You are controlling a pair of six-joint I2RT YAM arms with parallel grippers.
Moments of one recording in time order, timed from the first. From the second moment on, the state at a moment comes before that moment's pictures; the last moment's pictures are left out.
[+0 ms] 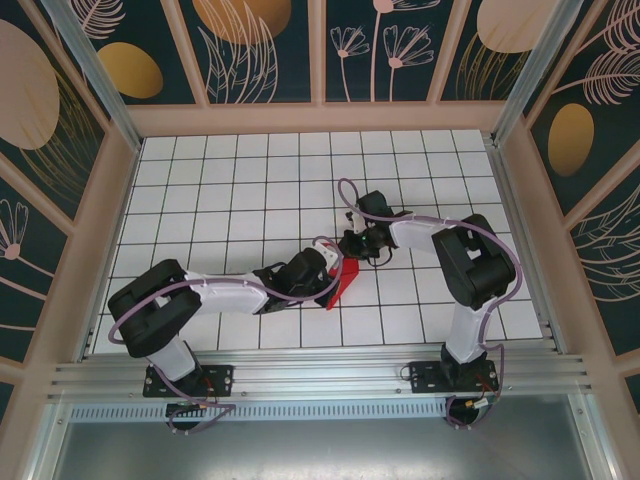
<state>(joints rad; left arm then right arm) -0.98 1.65 0.73 0.16 0.04 -0.44 0.51 1.86 1.03 -0.29 -0.43 0.44</state>
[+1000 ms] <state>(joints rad) -0.95 1.73 0.78 0.15 0.02 -0.43 0.52 1.86 1.03 -0.29 -0.43 0.44</state>
